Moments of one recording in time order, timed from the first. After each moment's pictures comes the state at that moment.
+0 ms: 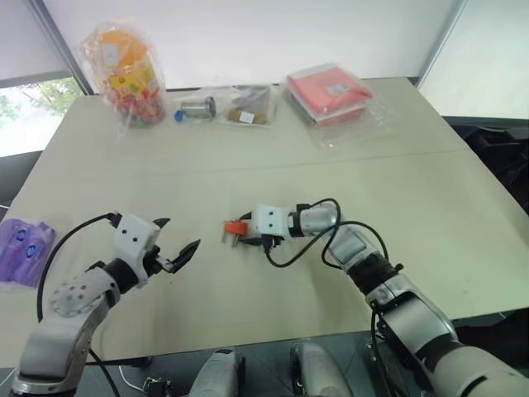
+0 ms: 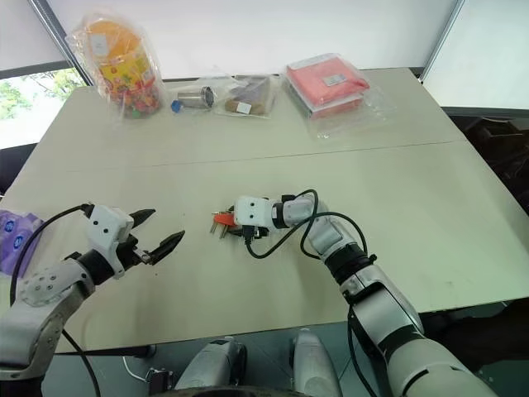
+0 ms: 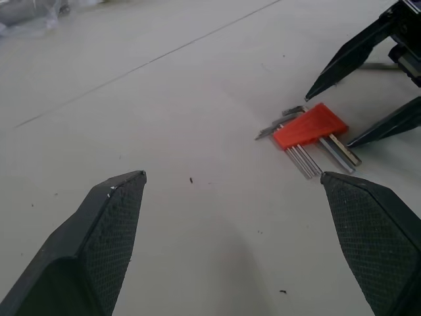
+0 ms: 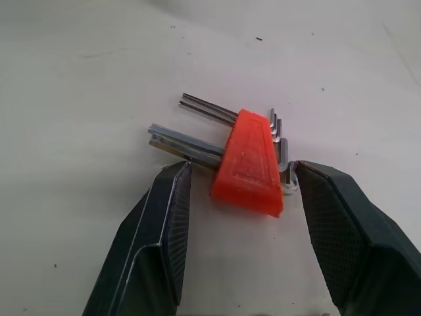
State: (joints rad) left arm 0.13 0.59 0.20 -0.49 -0.38 0.46 -0.54; right arm -0.76 -0.26 0.44 0.57 -0.18 -0.16 0.95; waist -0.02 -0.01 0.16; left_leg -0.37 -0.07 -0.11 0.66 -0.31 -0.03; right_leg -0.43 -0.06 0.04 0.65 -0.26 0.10
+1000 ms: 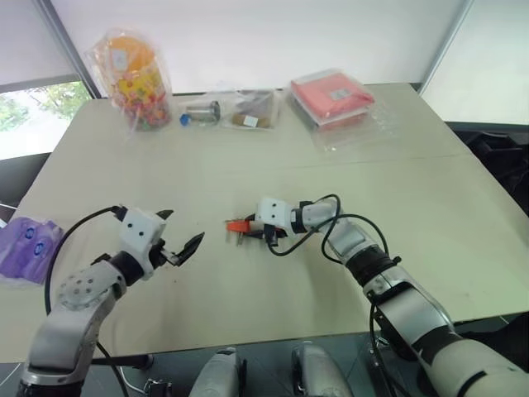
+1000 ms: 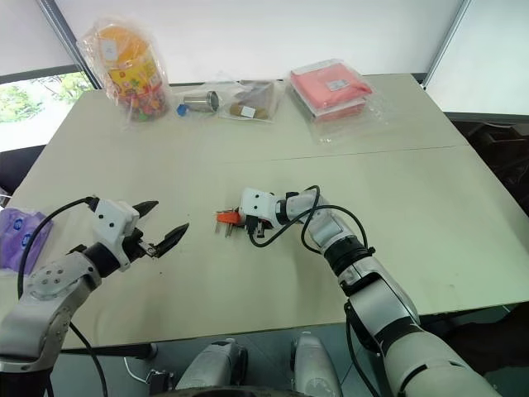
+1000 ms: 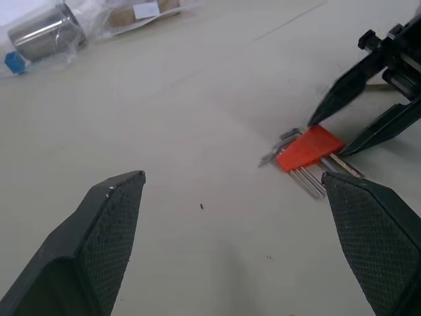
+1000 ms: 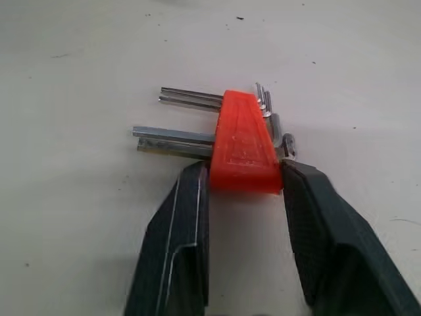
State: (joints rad) left arm 0.08 0.58 0.19 -0.49 -0.34 0.45 -0.53; right arm -0.80 -0.25 0.42 0.67 -0.14 -0.12 0.96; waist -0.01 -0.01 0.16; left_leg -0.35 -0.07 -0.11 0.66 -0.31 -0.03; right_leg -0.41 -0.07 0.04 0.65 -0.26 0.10
